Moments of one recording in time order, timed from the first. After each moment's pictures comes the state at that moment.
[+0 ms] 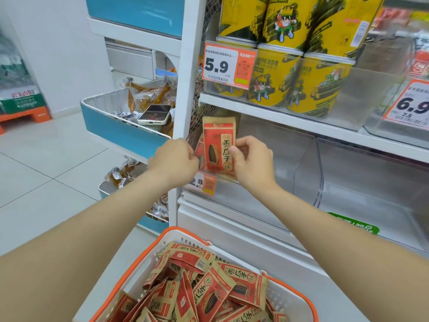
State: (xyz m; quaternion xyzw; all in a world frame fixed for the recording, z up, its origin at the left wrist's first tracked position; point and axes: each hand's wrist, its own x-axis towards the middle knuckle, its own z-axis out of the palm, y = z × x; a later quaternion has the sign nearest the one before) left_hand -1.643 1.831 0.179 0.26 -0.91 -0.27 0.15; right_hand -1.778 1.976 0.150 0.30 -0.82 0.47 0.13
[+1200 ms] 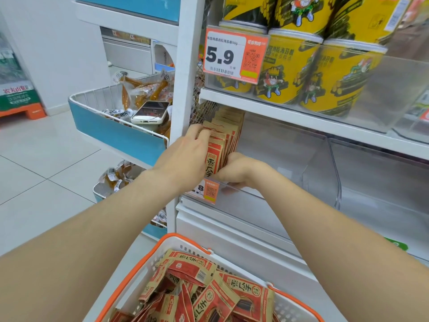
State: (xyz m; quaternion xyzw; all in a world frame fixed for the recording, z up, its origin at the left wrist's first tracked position) left_hand -1.685 1.816 0.163 0.11 -0.97 -0.10 0.21; right_hand -1.816 1.929 0.151 0.27 -0.86 0.29 -0.32
